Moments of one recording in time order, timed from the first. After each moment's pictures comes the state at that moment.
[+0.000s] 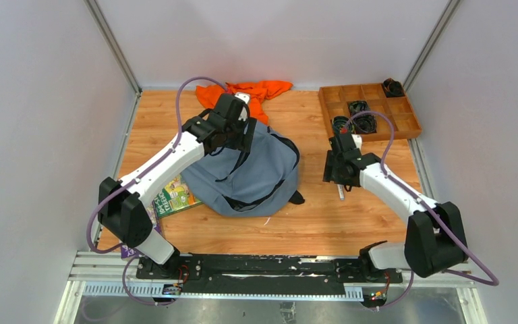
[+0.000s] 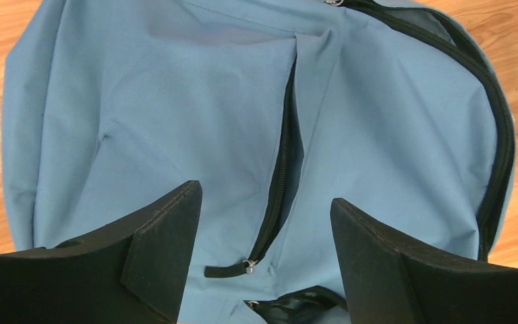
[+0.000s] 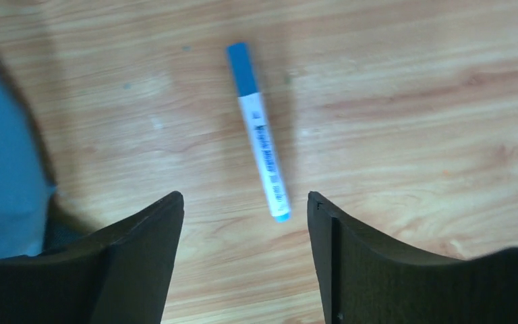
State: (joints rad) left arm -0.59 1.56 1.43 -0.68 -0.19 -0.23; right arm 0.39 1.31 0.85 -0.58 0.30 0.45
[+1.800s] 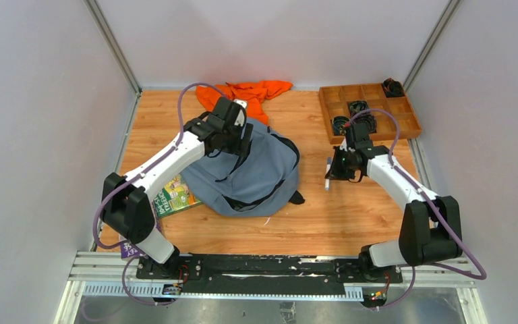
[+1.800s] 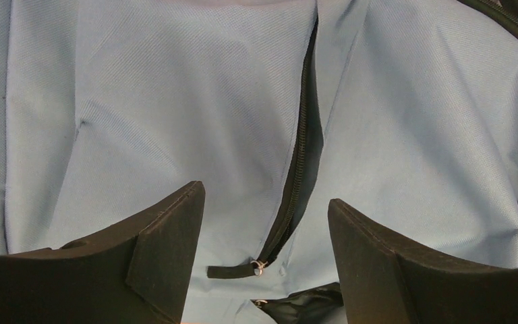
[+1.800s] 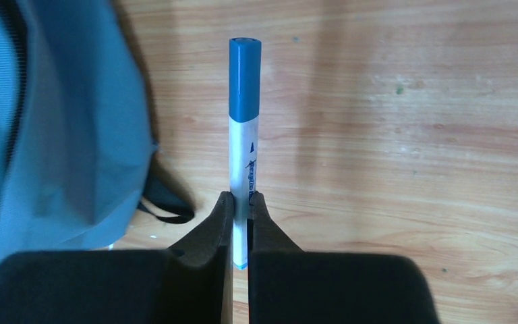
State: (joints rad) left arm -0.54 1.58 1.37 -0.68 -0.13 -0.21; right arm 0.20 1.39 0.91 -0.59 -0.15 0.37
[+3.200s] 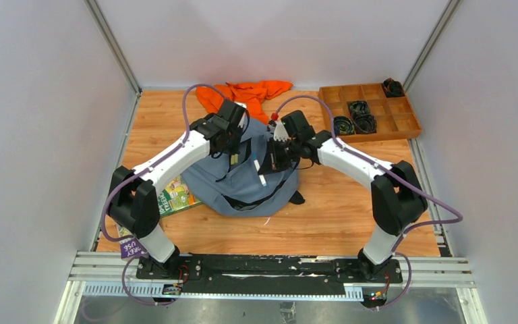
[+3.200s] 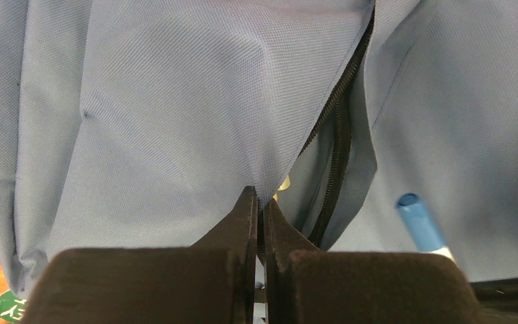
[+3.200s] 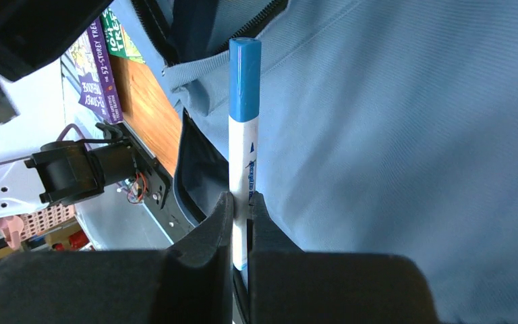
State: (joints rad) left arm -0.55 1.65 1.36 -0.67 -0.23 -0.24; right arm 0.61 1.68 1.26 -0.43 -0.54 0.48
